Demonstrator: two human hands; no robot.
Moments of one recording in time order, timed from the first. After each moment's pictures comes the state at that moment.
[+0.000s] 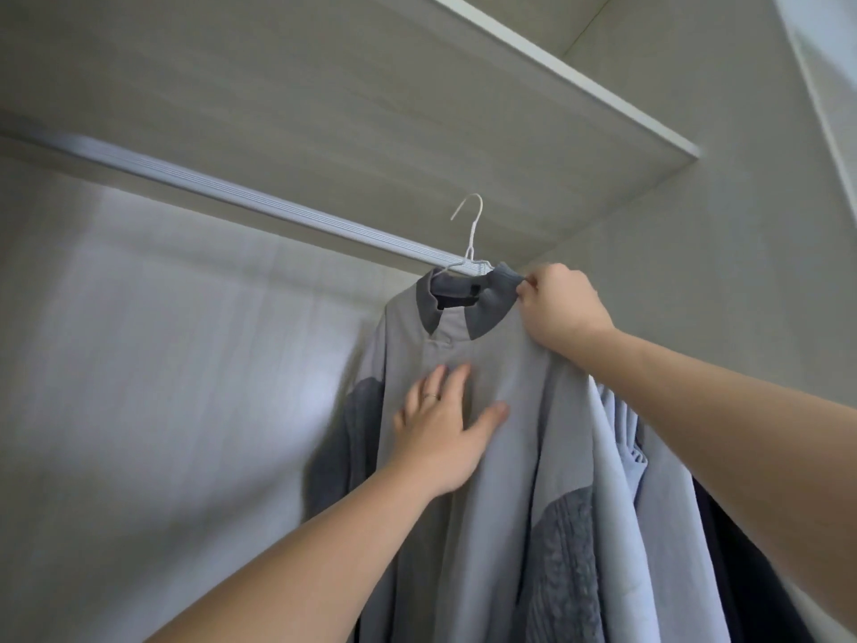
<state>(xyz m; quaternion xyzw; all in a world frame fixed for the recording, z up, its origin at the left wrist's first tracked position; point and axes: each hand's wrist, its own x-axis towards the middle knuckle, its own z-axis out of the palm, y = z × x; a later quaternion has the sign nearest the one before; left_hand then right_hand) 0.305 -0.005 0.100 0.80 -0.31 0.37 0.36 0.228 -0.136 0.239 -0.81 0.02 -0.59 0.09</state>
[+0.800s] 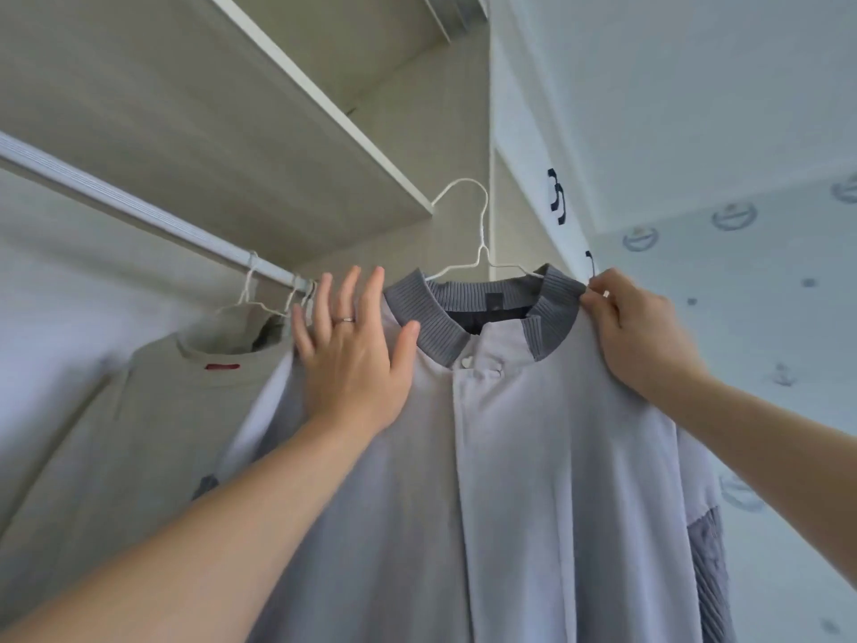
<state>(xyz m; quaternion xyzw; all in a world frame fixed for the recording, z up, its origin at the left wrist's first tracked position) 0.144 -0.131 0.147 0.59 -0.33 0.60 0.44 -0.081 -0.302 0.197 -0.72 0.14 -0.67 -0.11</state>
